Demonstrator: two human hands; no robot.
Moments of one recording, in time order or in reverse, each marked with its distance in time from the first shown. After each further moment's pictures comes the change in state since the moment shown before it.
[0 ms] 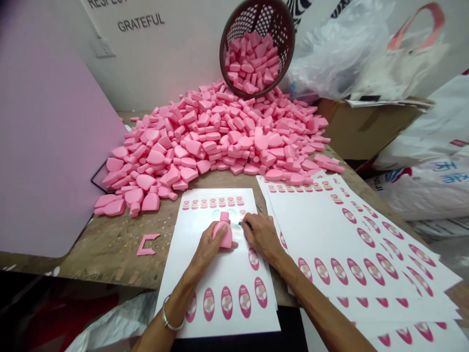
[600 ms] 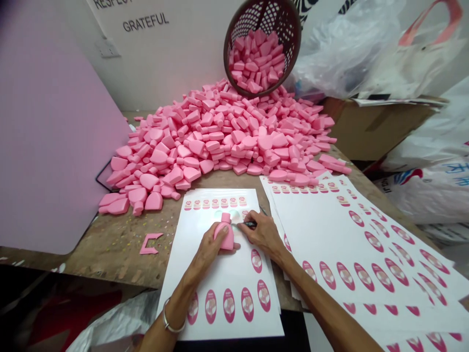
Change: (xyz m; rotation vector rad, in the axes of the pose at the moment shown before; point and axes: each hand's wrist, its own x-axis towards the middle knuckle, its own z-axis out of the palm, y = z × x) left_hand -0.004 0.003 -0.004 -0.064 -0.009 -0.020; right_hand 0.014 0.001 0.000 0.300 -0.062 0.189
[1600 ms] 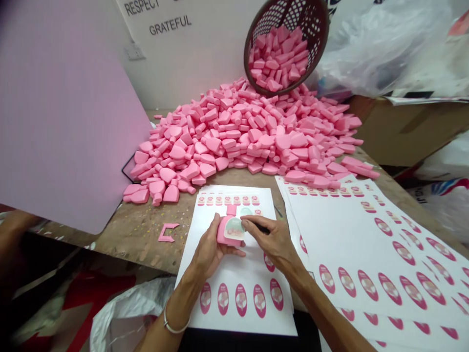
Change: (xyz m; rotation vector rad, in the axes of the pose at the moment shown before) left_hand -0.029 0.029 -0.003 -0.433 0.042 -0.048; right_hand -0.022 -0.071 -0.020 0.416 -0.039 0.104
